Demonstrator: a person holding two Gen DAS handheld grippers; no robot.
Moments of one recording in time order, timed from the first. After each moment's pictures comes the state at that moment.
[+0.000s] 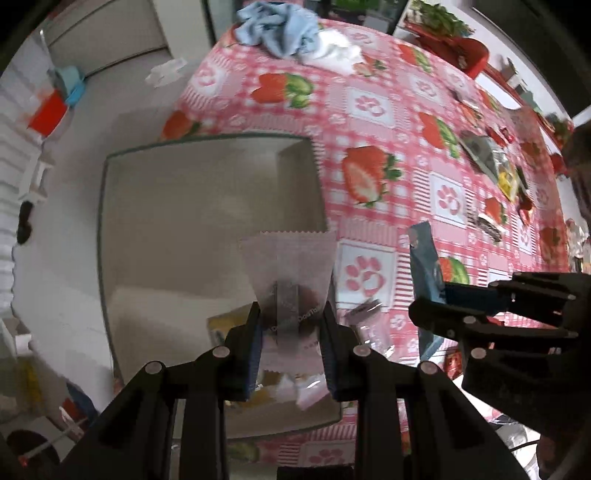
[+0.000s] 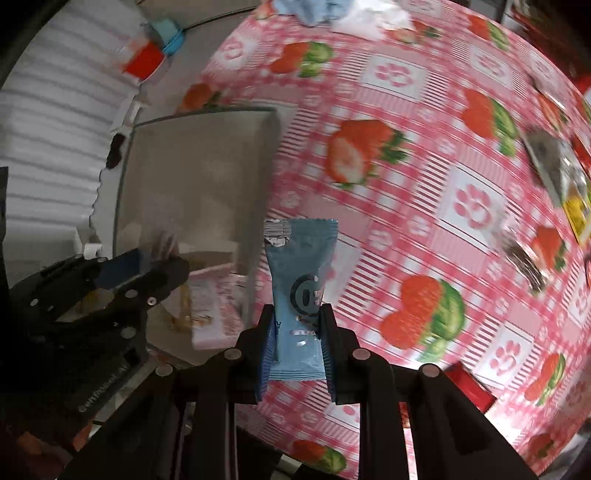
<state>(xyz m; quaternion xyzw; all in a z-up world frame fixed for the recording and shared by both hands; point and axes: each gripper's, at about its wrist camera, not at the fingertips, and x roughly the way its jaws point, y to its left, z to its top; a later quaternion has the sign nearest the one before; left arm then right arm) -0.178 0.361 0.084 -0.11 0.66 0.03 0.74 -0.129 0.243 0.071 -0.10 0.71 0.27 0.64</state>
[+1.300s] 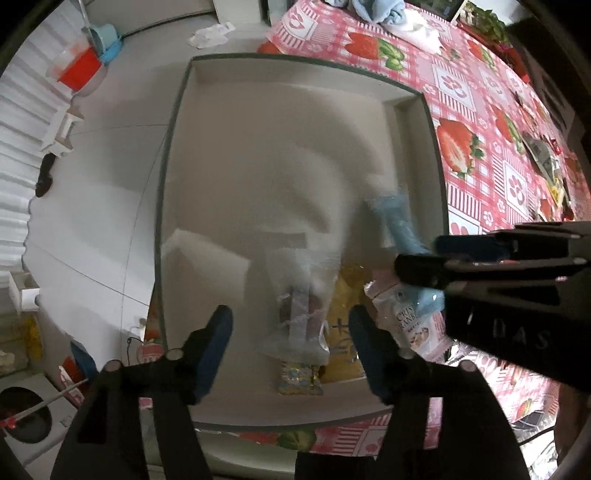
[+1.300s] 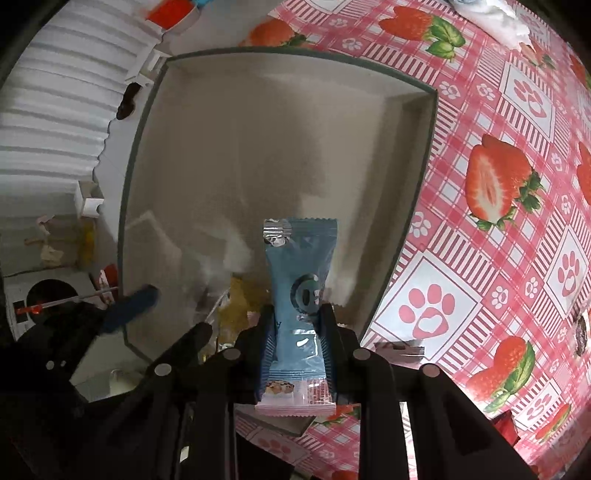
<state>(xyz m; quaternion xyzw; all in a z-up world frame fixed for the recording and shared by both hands) -0.225 0.421 0.042 -0.13 0.69 0.09 0.71 -0.136 0.378 -0.003 -0.16 0.74 0.30 0.58</state>
